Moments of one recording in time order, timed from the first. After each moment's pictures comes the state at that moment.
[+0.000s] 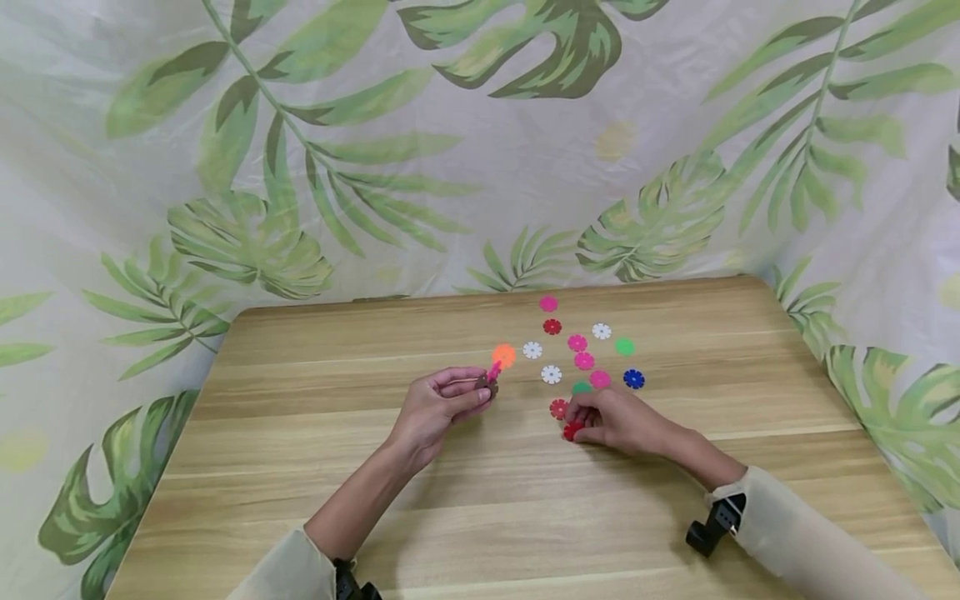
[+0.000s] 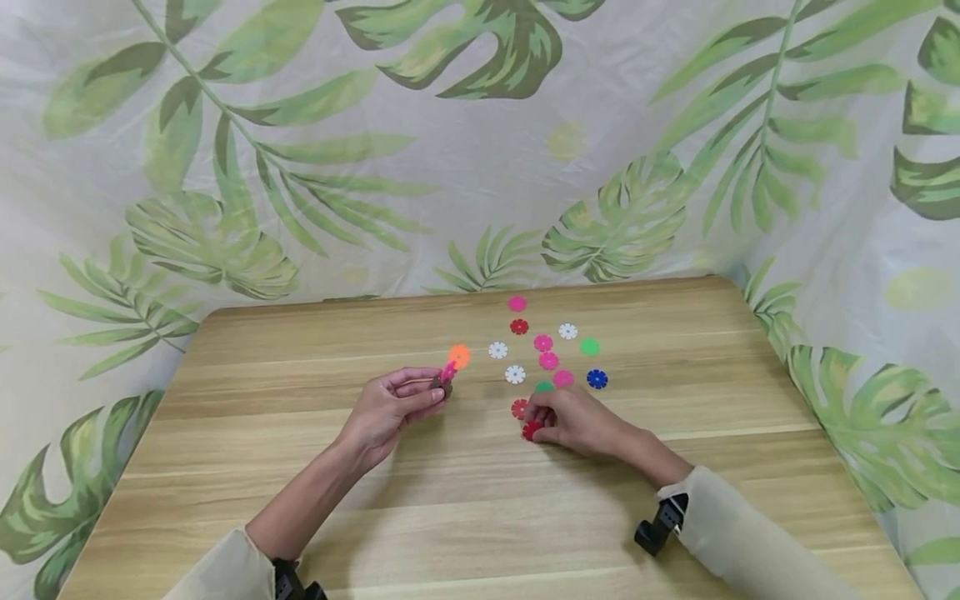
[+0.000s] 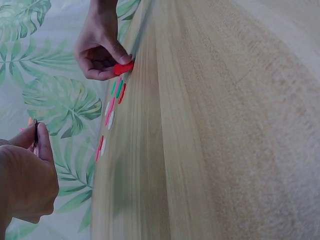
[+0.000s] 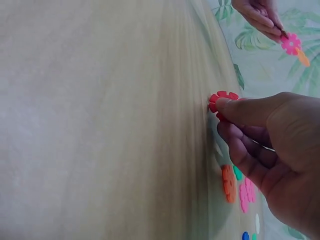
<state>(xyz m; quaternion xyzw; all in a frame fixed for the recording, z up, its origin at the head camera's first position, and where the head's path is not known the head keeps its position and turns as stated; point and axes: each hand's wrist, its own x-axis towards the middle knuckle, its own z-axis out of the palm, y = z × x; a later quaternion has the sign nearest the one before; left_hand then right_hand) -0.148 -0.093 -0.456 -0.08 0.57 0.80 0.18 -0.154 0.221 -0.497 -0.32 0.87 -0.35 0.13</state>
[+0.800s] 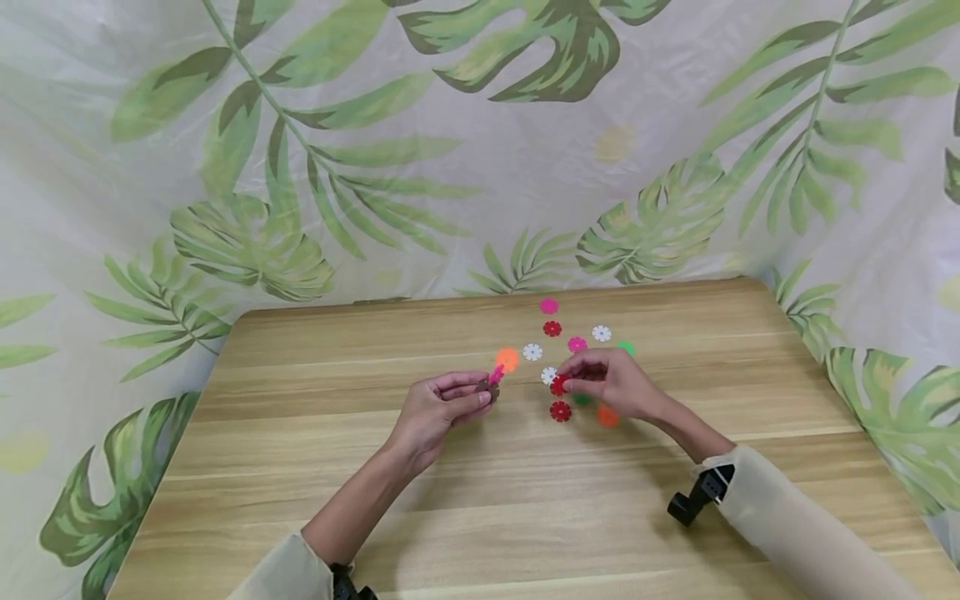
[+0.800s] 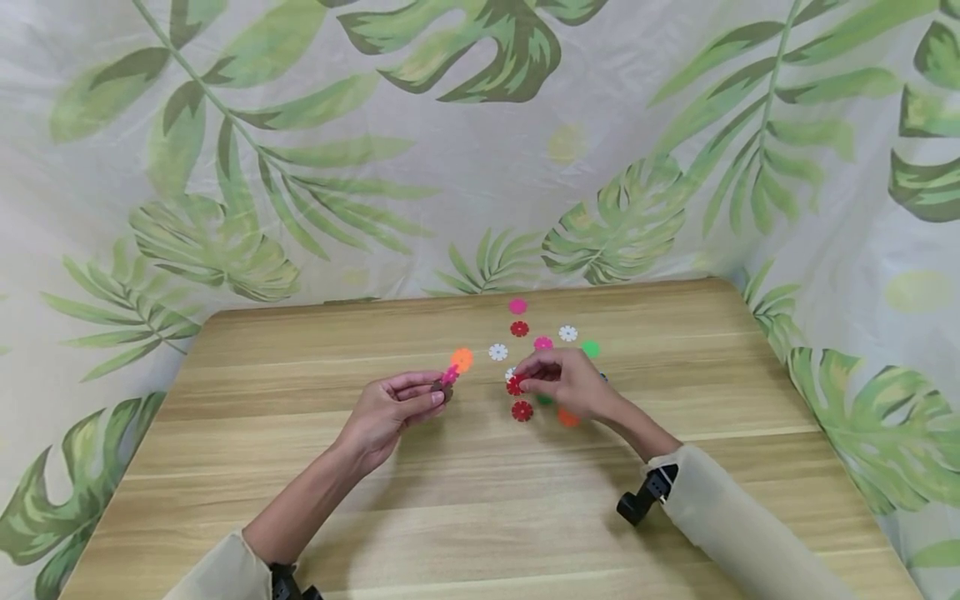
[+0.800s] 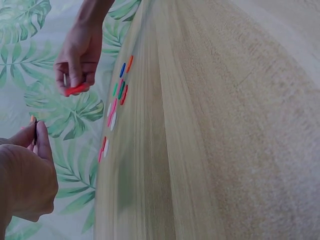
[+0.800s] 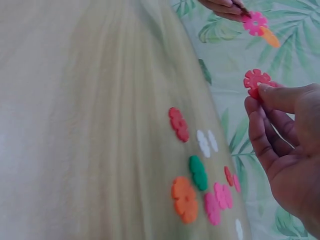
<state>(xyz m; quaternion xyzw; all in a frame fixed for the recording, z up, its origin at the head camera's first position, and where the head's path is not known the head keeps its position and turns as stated) -0.144 -0.093 -0.453 -0.08 0.58 0.79 0.18 -0.183 0.214 -0.475 -0.23 0.81 -0.53 0.10</state>
